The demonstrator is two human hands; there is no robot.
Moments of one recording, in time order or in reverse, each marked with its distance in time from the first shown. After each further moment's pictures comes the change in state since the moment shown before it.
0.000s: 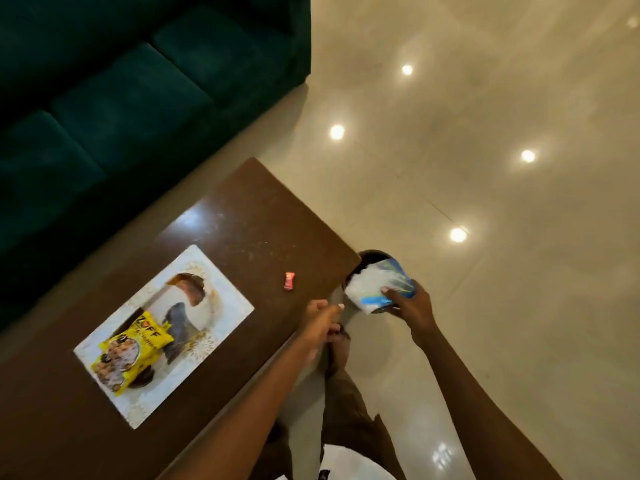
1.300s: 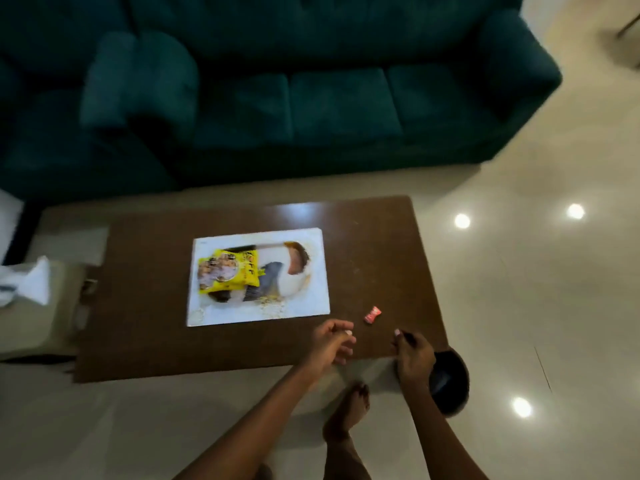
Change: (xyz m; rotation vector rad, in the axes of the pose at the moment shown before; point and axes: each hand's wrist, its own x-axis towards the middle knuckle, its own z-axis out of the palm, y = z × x) left_hand -0.046 -0.058 -0.121 -0.510 0.252 0.197; right_hand -0.020 0.030 0.172 -0.487 -0.180 -0.346
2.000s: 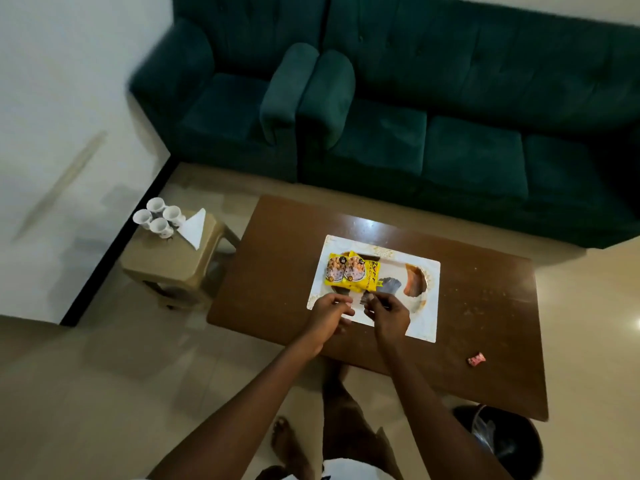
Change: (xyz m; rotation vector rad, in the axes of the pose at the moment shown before) left_hand -0.091 -0.009 -0.331 -0.230 0.256 0.127; right_hand -0.248 -0.121 0.289 0.039 -0.398 -0.218
